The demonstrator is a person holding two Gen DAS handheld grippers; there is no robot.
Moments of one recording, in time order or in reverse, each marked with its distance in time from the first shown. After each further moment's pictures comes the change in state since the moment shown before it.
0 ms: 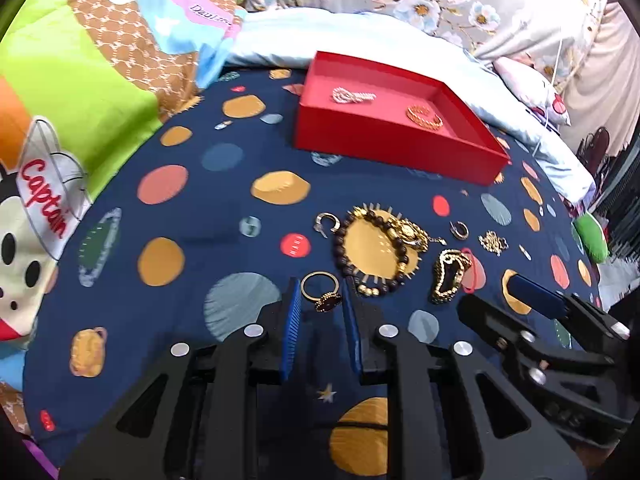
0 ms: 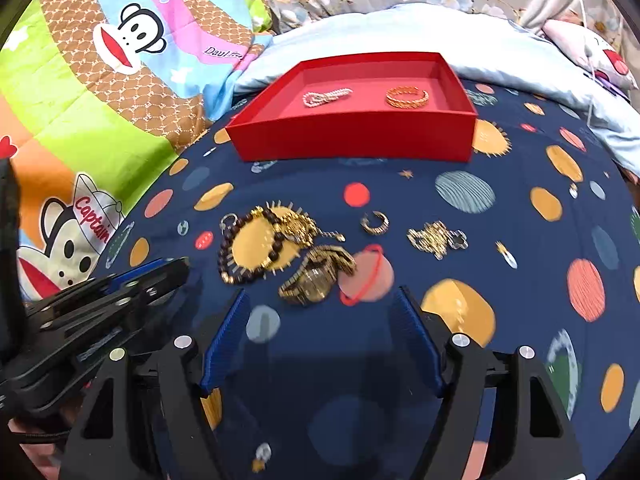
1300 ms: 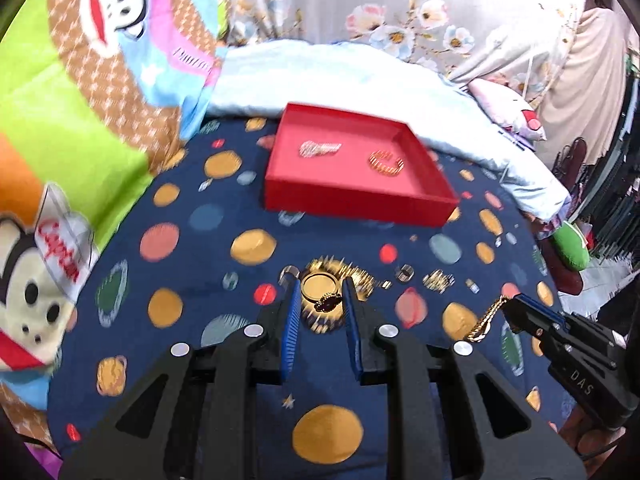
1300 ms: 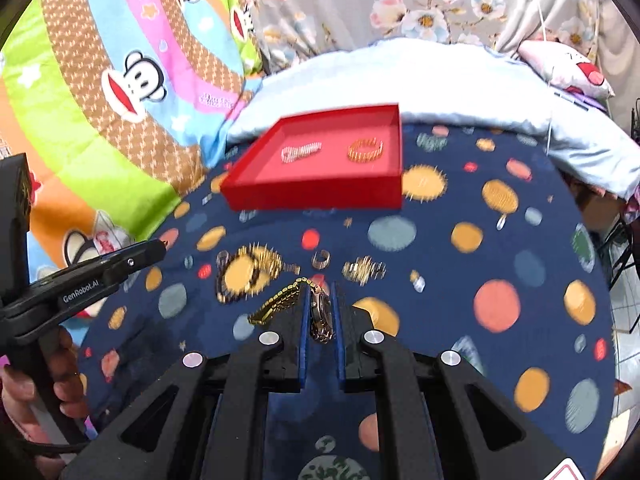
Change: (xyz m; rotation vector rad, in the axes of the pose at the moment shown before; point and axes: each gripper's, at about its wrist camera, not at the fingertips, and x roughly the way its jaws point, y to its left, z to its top) left arm -0.053 -0.033 0.035 0.055 -0.100 -0.062; right arm -0.087 -0.043 0.011 0.031 -0.129 -0.006
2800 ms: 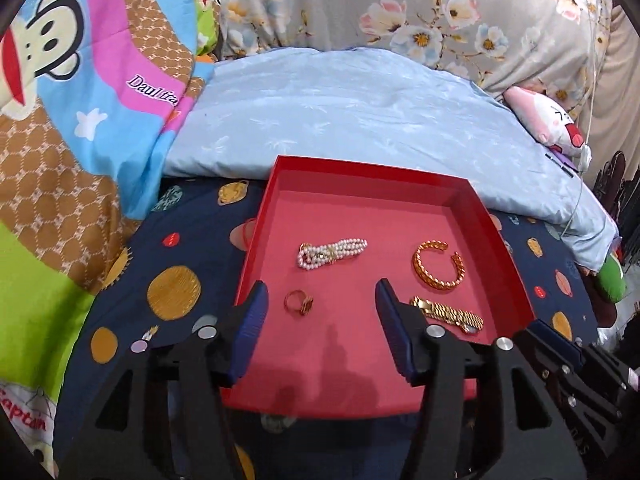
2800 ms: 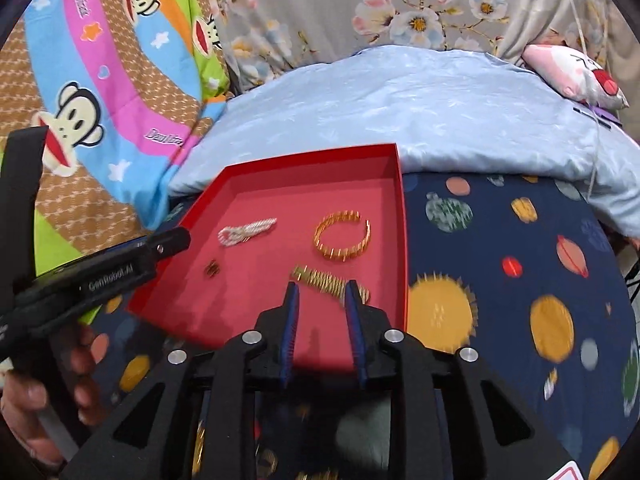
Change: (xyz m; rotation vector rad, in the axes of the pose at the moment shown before) left arm 0.152 0.002 0.121 0.003 -0.017 0.091; right arm 0.132 -0.033 0.102 0.048 -0.036 -0.031
